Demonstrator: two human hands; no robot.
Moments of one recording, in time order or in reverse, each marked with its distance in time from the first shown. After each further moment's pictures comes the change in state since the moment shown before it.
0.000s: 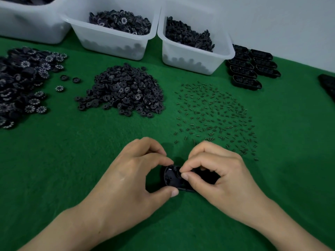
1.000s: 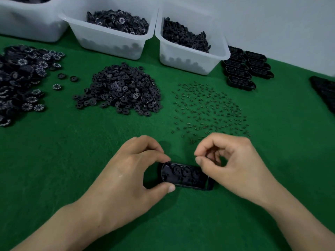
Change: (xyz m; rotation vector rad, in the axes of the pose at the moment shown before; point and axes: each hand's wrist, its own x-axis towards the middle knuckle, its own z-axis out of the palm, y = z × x) left_hand -0.001 -0.001 0.000 -0.017 0.001 0.011; right_hand 0.005 0.001 -0.025 0.063 0.006 0.190
